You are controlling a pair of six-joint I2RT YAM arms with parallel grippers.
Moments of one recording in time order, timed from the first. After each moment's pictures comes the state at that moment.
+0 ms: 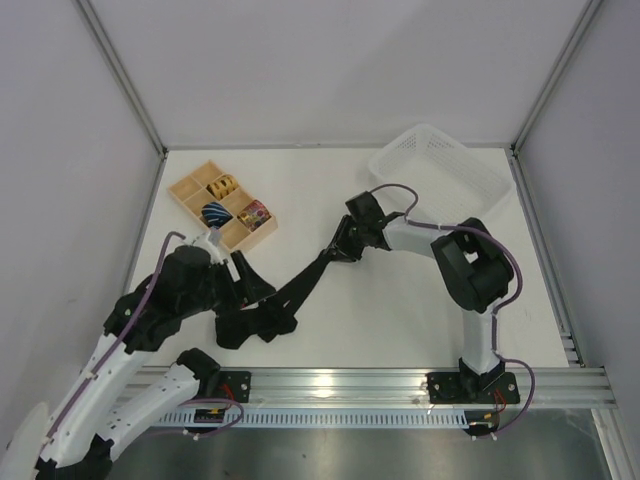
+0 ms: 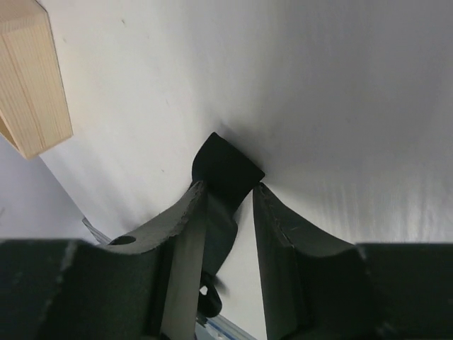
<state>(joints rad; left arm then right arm) -0.58 0.59 0.89 -1.02 0.08 -0.92 0.61 1.95 1.22 -0.19 -0.26 1.04</state>
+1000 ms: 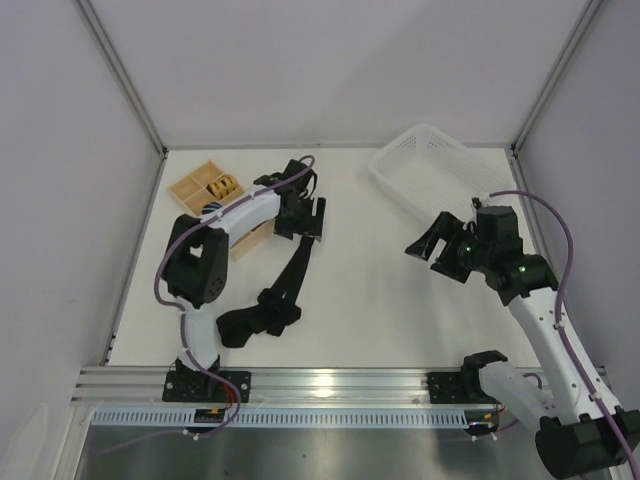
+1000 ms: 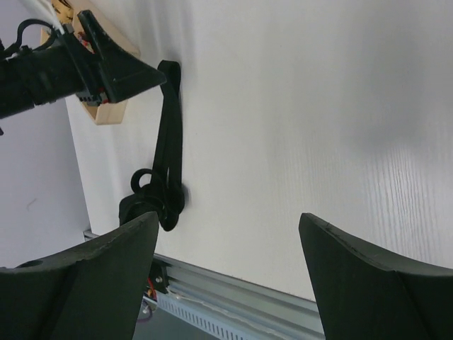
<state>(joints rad) -0.49 1.96 1.53 -0.72 0.06 -0.34 0.22 0.94 0.96 -0.74 -0.31 0.71</state>
